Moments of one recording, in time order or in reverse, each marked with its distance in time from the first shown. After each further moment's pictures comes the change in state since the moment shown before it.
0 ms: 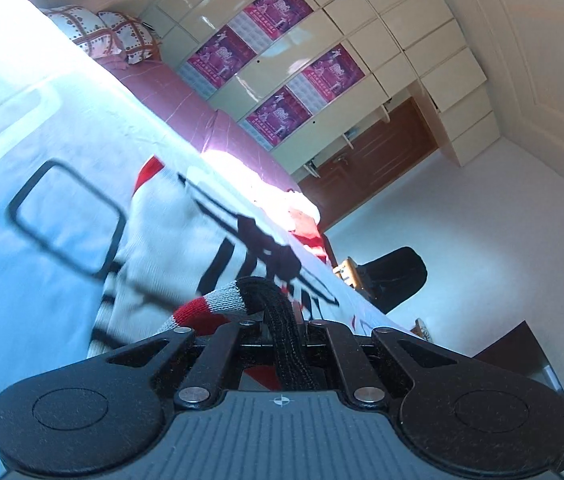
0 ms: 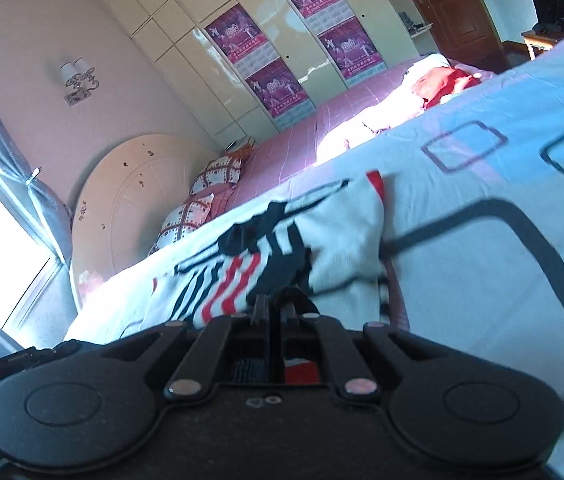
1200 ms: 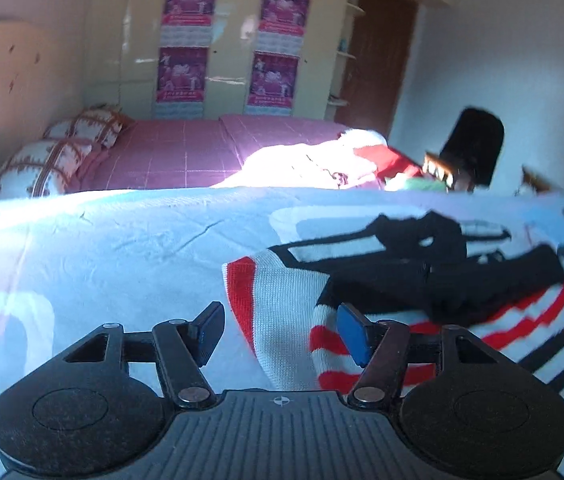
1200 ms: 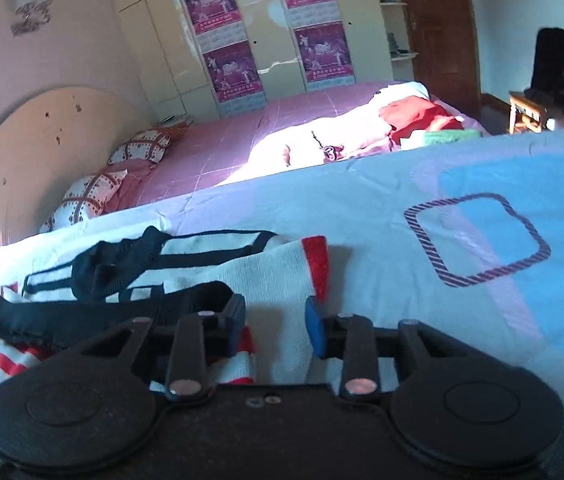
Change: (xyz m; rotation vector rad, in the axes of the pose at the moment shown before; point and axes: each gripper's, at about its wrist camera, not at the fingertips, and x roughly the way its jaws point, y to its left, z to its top) left arm 0.134 0.028 0.090 0.712 0.147 0.298; right arm 0.166 -0.034 0.055 -0.295 0.063 -0.251
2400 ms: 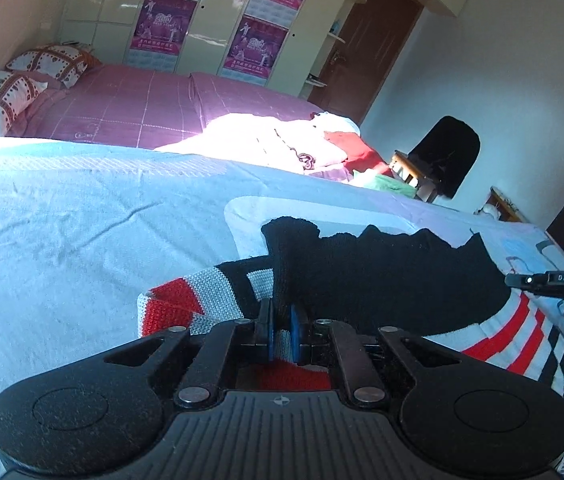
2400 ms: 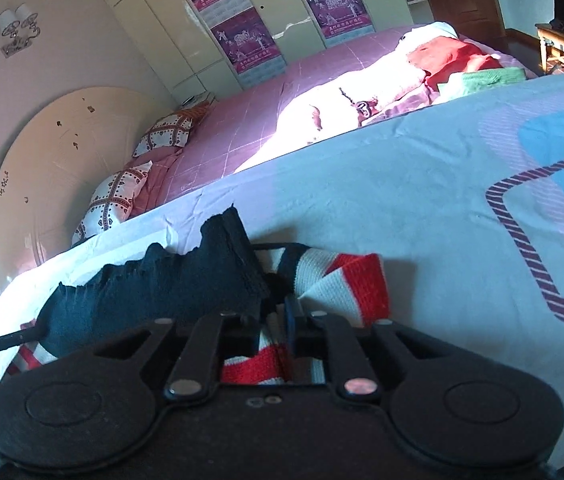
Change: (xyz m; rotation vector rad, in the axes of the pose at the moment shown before) left arm 0.092 0.009 0.022 -0.206 0.070 -0.179; right arm 0.064 -0.021 0.031 0.202 0.080 0.128
